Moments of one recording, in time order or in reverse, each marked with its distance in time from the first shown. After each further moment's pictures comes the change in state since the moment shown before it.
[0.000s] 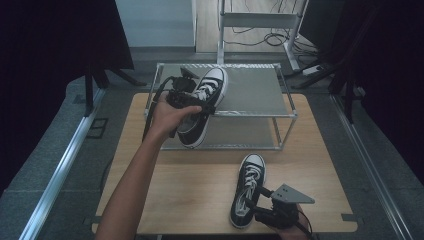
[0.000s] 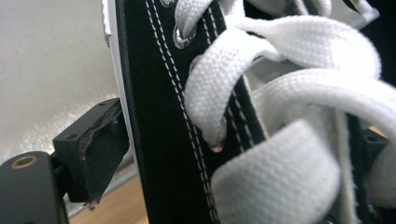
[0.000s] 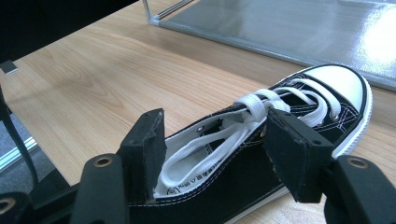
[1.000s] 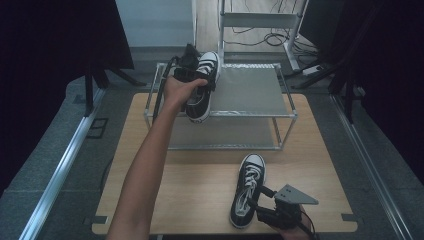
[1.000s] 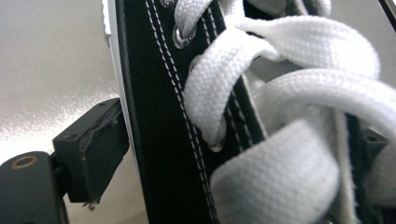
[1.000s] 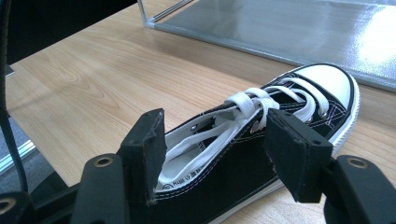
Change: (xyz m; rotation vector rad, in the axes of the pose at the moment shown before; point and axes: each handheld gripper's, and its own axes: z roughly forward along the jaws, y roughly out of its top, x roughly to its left) left arm 0.030 0.069 0.032 0.036 0.144 -0.181; right arm -0.003 -0.001 -0.005 -0.009 -0.013 0.011
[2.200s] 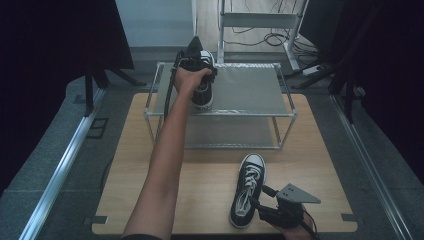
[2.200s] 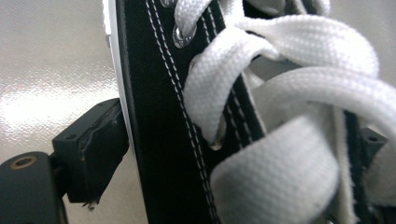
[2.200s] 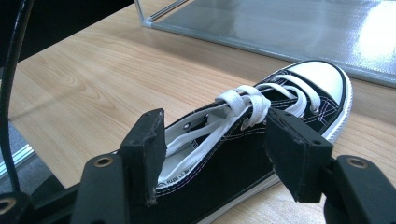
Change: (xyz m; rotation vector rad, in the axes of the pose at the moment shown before) left arm 0.014 0.047 0.048 0.067 0.169 -0.155; right arm -0.006 -0.001 -0.001 -0.001 -0.006 0.020
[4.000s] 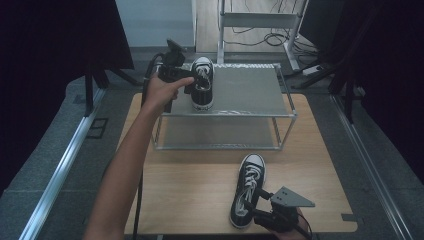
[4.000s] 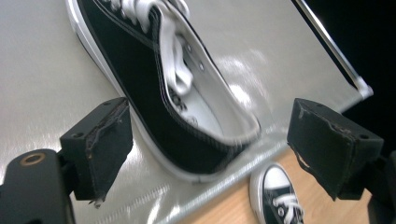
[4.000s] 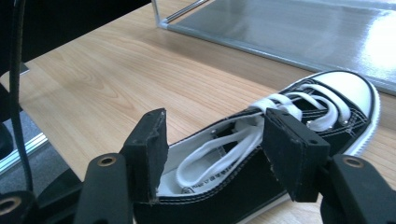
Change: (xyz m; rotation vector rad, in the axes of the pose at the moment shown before) left arm 0.033 -0.078 -0.090 -0.167 -0.342 0.230; right arm 0.019 0.003 0.001 -0.005 0.028 -0.041
